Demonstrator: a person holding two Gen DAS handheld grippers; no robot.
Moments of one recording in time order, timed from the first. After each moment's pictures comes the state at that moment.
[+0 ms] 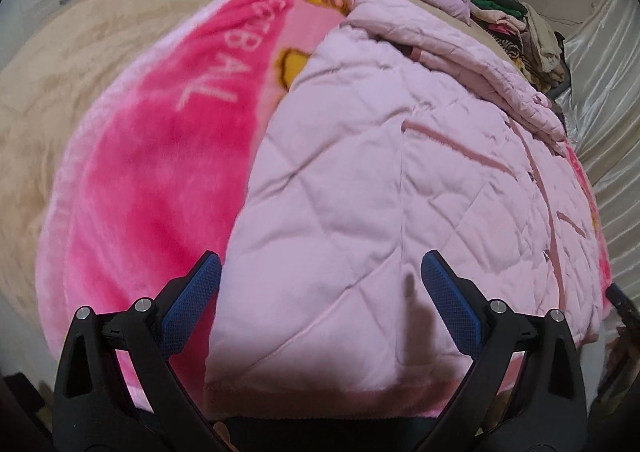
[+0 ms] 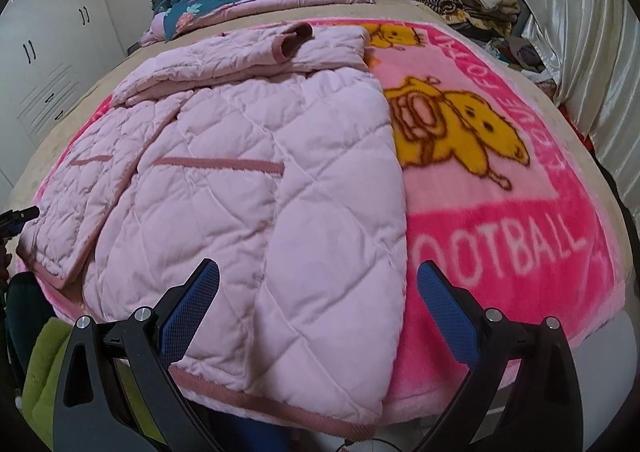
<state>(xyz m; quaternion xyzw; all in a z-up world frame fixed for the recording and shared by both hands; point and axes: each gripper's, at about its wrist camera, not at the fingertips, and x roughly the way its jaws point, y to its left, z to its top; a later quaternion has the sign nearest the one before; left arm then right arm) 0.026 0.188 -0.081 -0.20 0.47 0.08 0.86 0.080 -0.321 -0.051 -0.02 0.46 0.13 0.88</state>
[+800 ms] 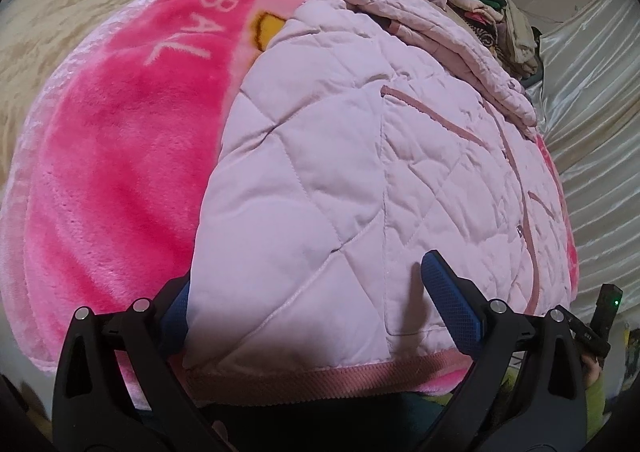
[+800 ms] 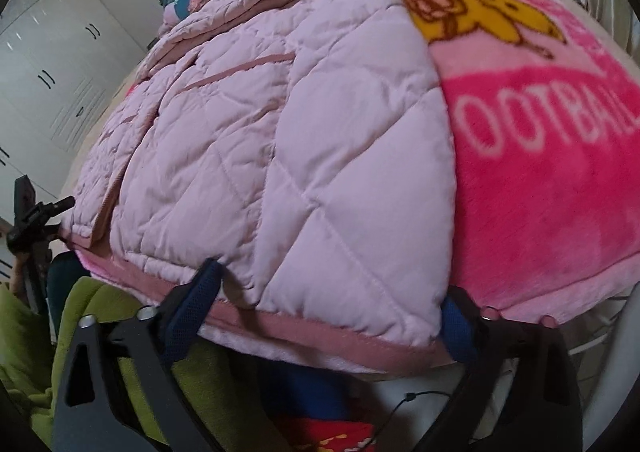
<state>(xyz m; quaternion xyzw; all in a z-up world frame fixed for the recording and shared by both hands) 0.021 0.189 -0.094 -0.24 0.49 0.01 0.84 0.049 -0.336 -0.104 0.08 0.52 0.20 0.82</state>
